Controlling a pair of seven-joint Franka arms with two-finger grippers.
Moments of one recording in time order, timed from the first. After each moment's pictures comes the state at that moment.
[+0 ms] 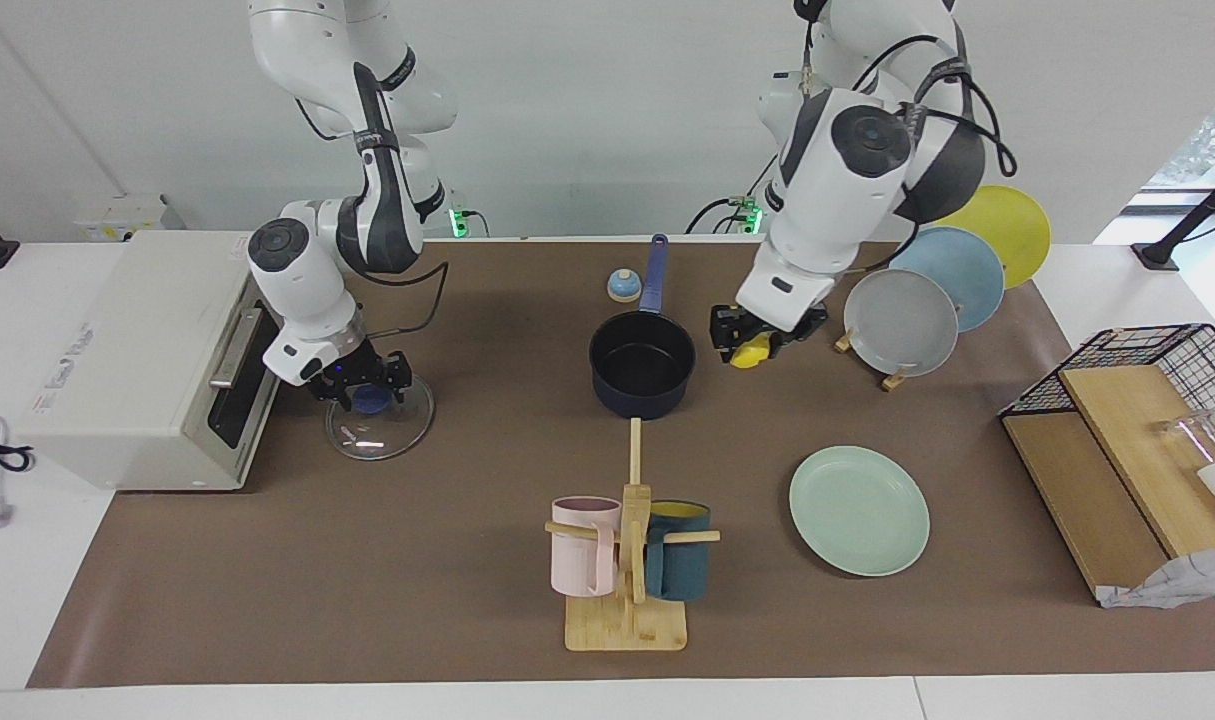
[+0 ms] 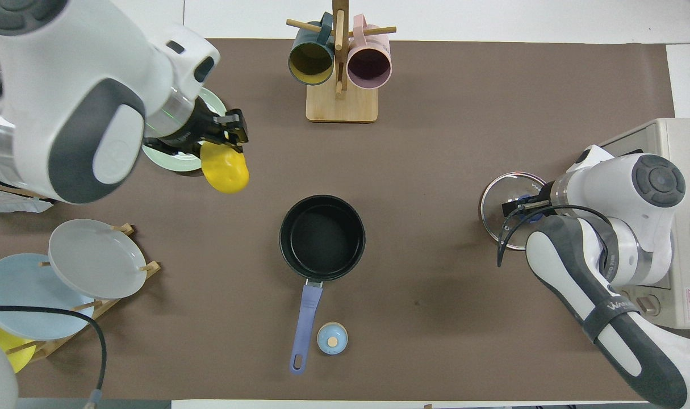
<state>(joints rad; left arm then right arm) -0.41 0.25 -0.10 -1.54 -0.09 1.78 -0.54 0.03 0.10 -0.01 -2.25 0.05 2.38 -0.15</state>
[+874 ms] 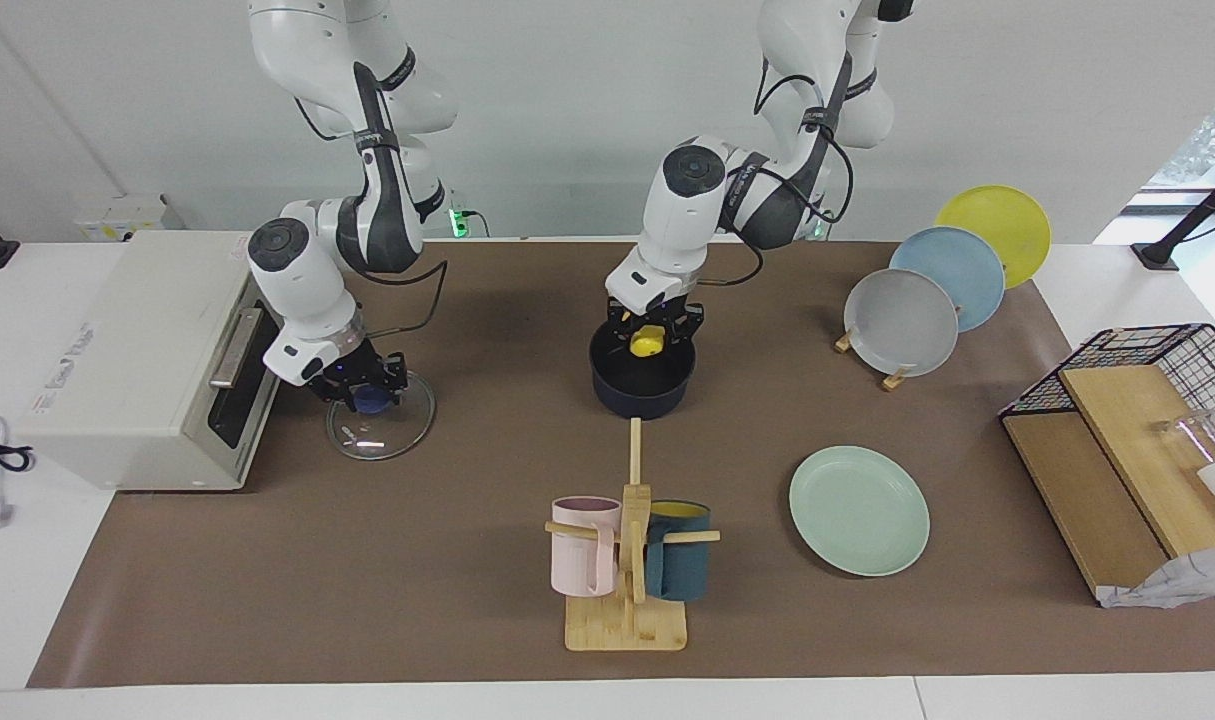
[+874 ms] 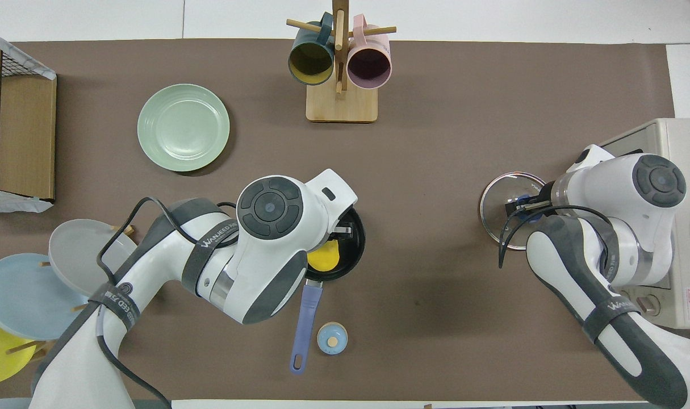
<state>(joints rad) -0.62 0.18 -0.10 -1.95 -0.09 2.17 -0.52 0.03 0.10 -0.01 -2.25 0.05 2.38 -0.17</state>
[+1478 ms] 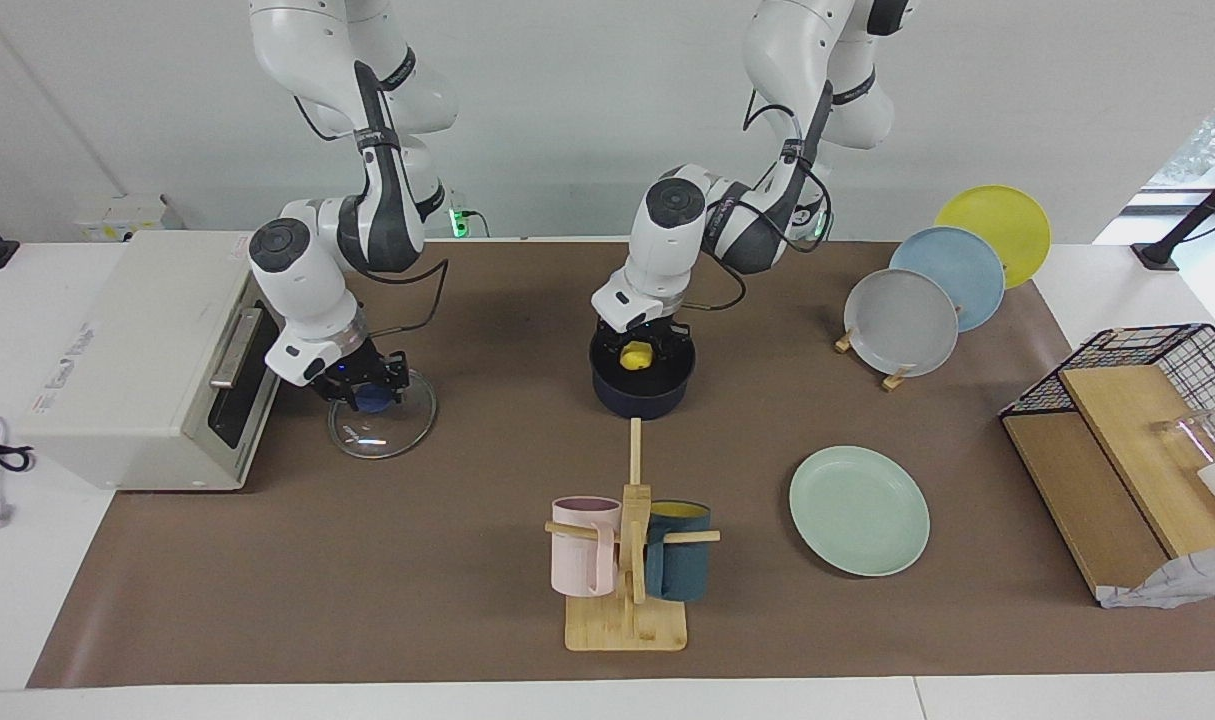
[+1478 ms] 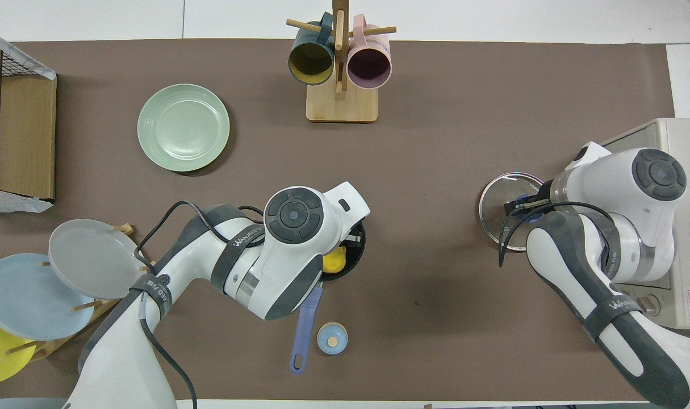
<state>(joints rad) -0.65 0.26 -0.10 -1.97 -0.09 2.26 -0.44 0.03 0.10 0.00 -2.21 0.05 2.31 -0.17</state>
